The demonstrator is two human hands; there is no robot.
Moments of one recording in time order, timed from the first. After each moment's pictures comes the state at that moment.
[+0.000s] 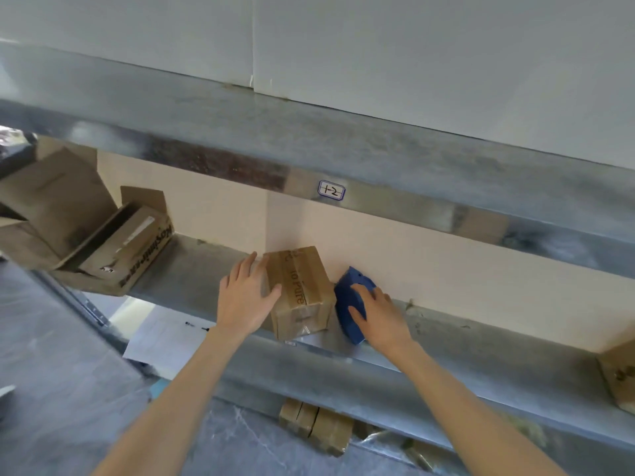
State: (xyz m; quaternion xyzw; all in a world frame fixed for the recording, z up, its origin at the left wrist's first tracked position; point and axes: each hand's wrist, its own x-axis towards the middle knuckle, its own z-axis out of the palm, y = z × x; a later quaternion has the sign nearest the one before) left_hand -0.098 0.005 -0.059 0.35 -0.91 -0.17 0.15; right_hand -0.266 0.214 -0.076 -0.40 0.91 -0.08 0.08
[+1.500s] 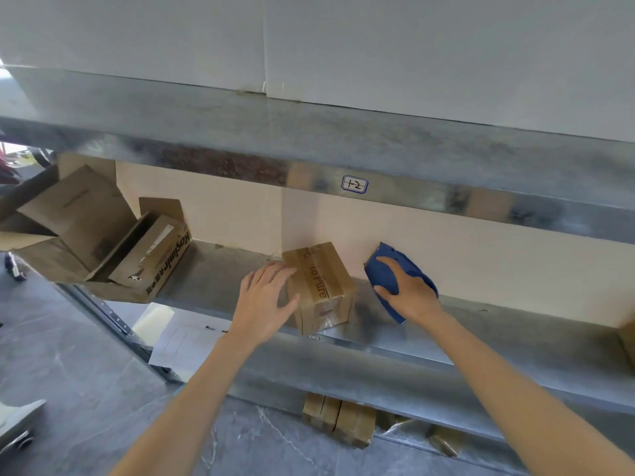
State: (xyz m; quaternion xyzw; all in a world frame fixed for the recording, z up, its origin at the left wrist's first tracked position) left_hand -0.061 0.003 -0.046 0.22 -0.95 -0.18 0.16; right_hand -0.281 0.212 -0.048 -0.31 0.92 -0.17 0.14
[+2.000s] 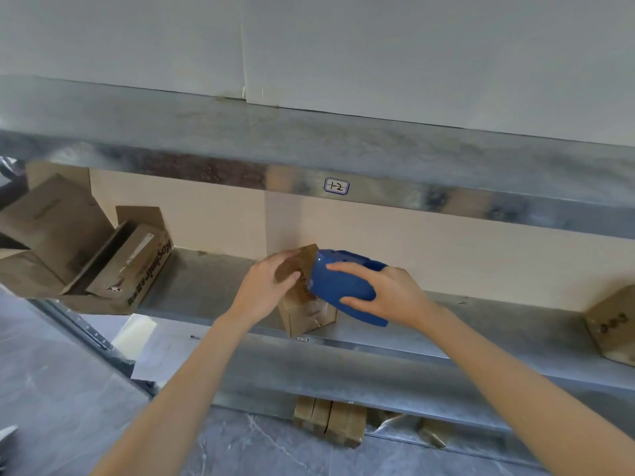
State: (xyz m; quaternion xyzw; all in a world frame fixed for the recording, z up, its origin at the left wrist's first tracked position) left_hand -0.093 0.001 -0.012 0.16 -0.89 -0.39 0.19; right_hand -0.230 0.222 0.022 -0.55 0.83 -0.12 -0.02
